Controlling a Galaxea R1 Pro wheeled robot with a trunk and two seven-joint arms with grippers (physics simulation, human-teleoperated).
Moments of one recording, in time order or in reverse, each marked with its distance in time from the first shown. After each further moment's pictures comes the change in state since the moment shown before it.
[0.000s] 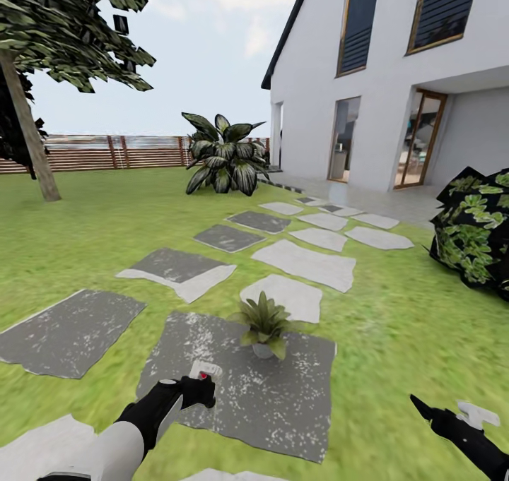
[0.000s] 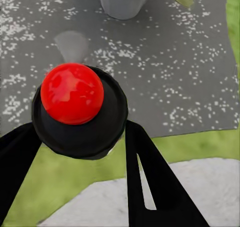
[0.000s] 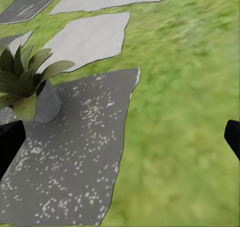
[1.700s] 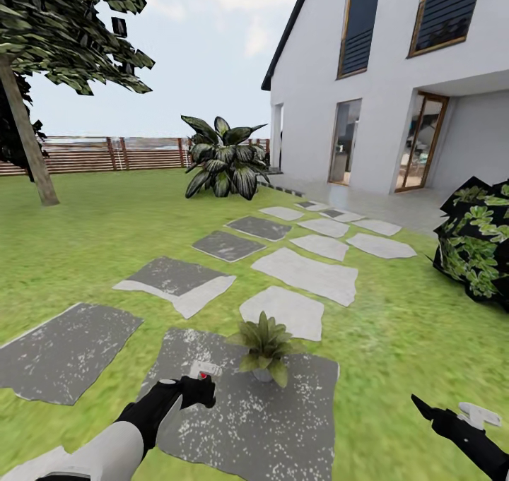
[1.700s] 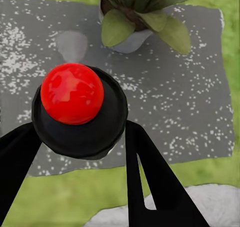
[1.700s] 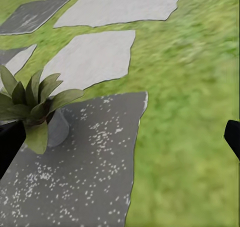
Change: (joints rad) left arm 0.000 0.002 0.000 -0.001 -0.004 0.000 -0.007; right arm 0.000 -0.004 0.000 0.000 0.000 0.000 -0.001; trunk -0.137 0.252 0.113
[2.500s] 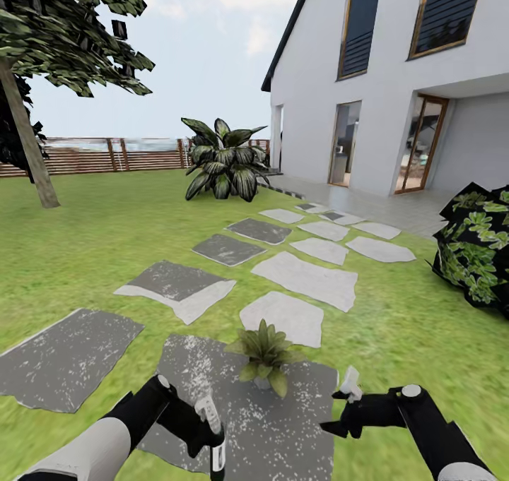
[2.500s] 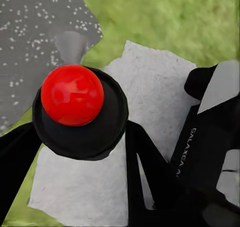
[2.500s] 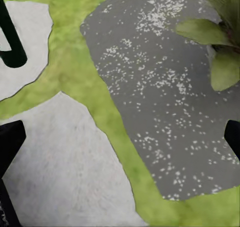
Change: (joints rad) left arm -0.007 0.063 -0.063 -0.026 -0.526 0.002 -0.844; right arm -0.010 0.011 1.031 -0.018 0.018 0.061 0.289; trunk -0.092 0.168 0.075
